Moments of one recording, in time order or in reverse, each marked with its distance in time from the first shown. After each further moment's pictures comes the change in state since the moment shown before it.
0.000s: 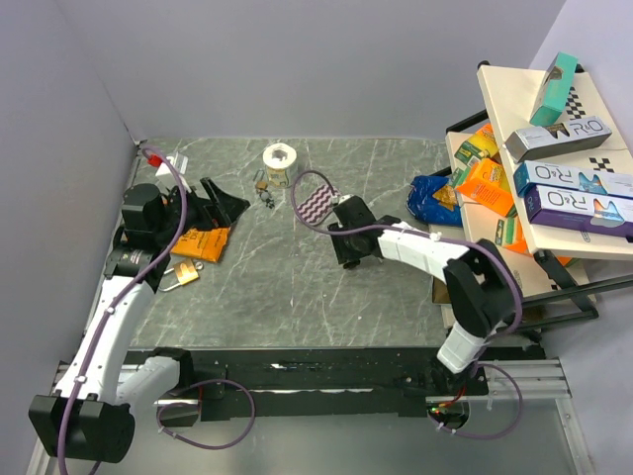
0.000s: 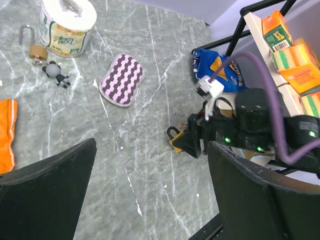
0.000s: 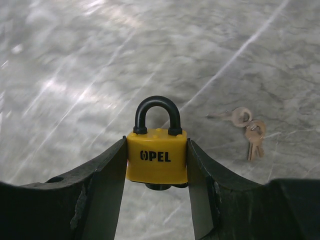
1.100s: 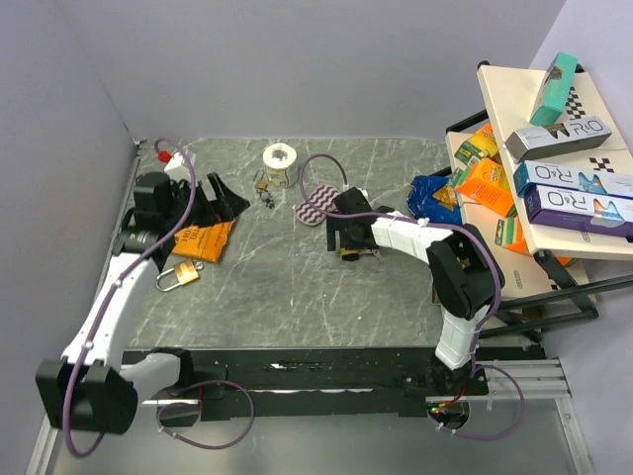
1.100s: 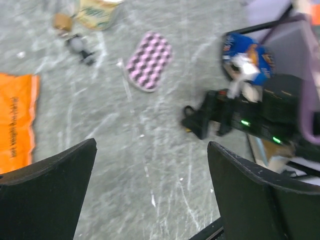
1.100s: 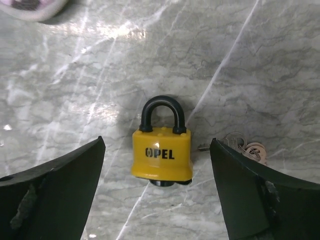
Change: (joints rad) left arm 0.014 0.134 0.053 -0.085 -0.032 0.047; right arm -0.061 0.162 0.105 0.013 0.072 0.229
